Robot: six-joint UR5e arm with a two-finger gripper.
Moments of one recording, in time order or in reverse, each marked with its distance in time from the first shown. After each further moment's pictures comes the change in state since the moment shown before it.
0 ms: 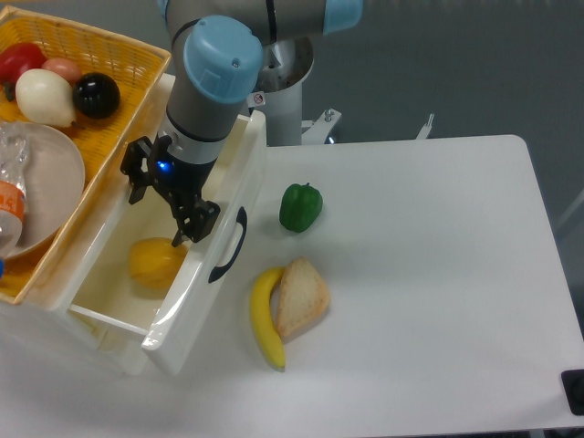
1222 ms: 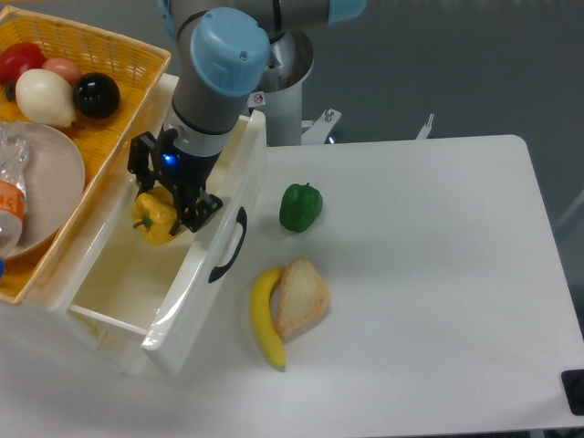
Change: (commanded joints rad) arm -0.003 0.000 -0.014 -0.038 0.002 -0.005
